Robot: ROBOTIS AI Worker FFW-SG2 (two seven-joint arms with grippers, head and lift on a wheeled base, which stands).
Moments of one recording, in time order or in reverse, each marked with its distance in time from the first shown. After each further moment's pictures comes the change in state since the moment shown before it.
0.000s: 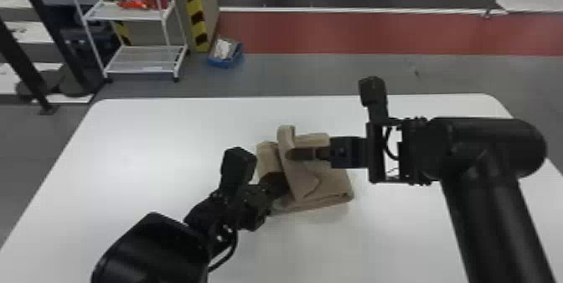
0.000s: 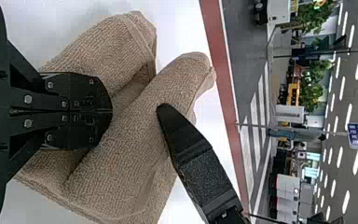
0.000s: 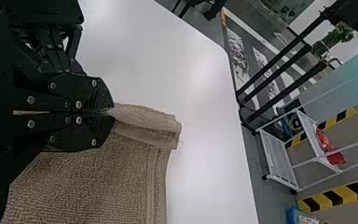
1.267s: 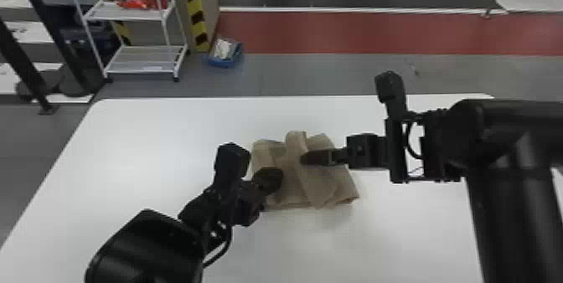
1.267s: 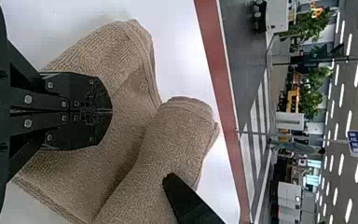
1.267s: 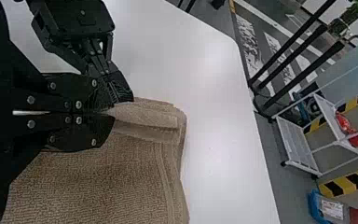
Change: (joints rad) left arm -0.003 0.000 0.023 -0.008 -0.011 0.009 0.005; right arm -0.007 0.000 -0.050 -0.133 0.054 0.243 0.011
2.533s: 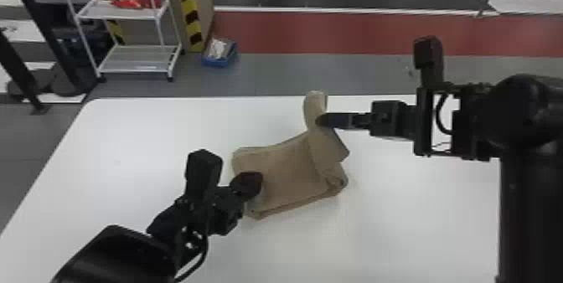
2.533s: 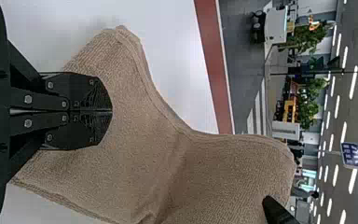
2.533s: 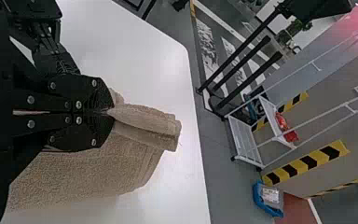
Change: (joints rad) left arm 0.096 0.026 0.070 -0.117 0.015 0.017 -0.006; right arm -0.031 0.000 -0.127 -0.116 -0.012 0.010 0.018
